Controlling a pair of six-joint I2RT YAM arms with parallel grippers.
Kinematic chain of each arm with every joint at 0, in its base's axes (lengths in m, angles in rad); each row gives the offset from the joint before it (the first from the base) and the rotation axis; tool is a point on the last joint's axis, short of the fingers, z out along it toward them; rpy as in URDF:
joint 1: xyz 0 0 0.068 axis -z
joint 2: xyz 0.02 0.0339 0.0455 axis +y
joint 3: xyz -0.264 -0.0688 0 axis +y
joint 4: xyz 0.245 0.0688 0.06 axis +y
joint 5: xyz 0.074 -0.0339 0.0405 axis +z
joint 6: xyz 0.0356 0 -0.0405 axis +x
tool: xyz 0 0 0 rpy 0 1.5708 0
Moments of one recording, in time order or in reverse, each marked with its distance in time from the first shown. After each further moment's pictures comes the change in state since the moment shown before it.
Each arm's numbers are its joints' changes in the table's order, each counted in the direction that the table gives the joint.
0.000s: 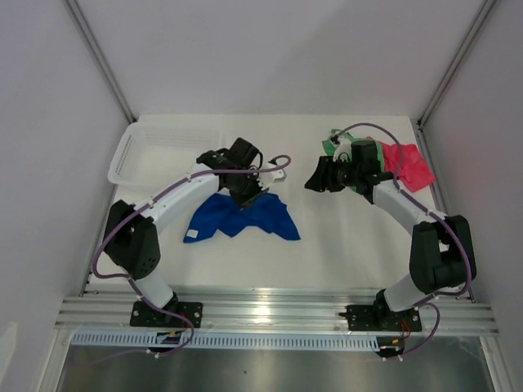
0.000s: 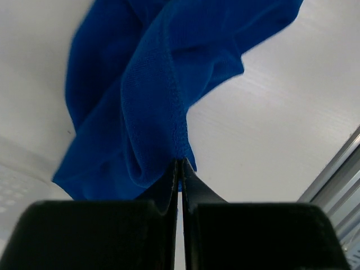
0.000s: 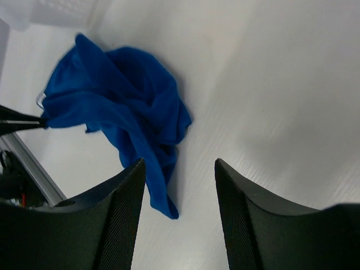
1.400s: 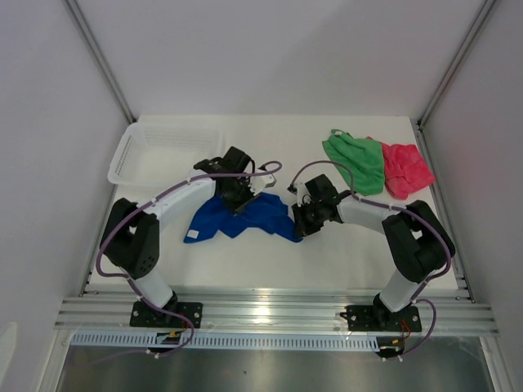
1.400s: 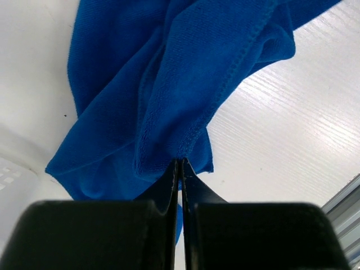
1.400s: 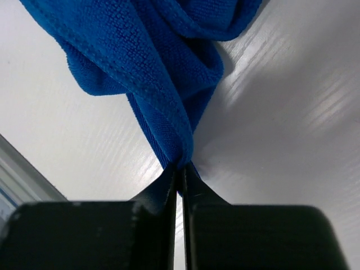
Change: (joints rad) left arm -0.062 -0.005 0.190 -0.118 0.051 -0.025; right arm -0.326 0.172 0.112 0.153 -0.176 -0.140
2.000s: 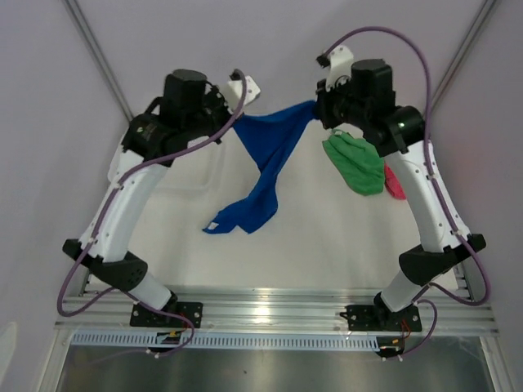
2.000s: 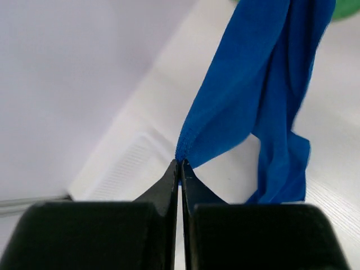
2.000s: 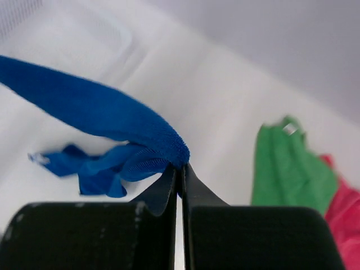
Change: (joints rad) left arm -0.018 -0.099 -0.756 0.204 0.129 0.056; right arm 0.070 -0.060 -1.133 0.578 -0.308 -0.188
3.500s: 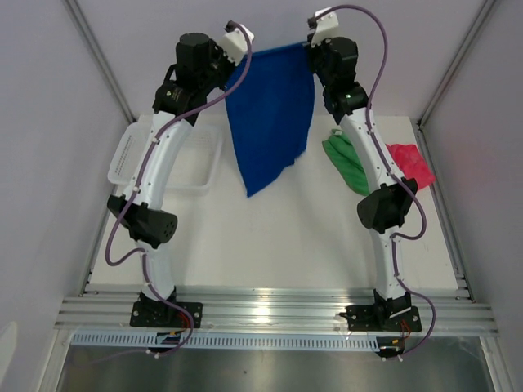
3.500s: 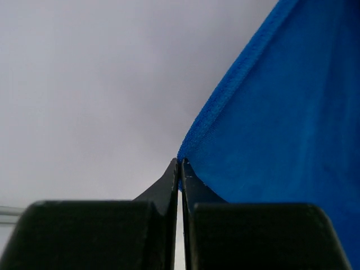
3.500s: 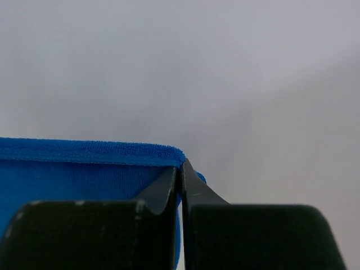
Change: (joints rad) left arm -0.169 0.394 -0.407 -0.282 0.090 0.032; right arm 0.119 0.610 -0.483 -0.600 -0.203 -0.131
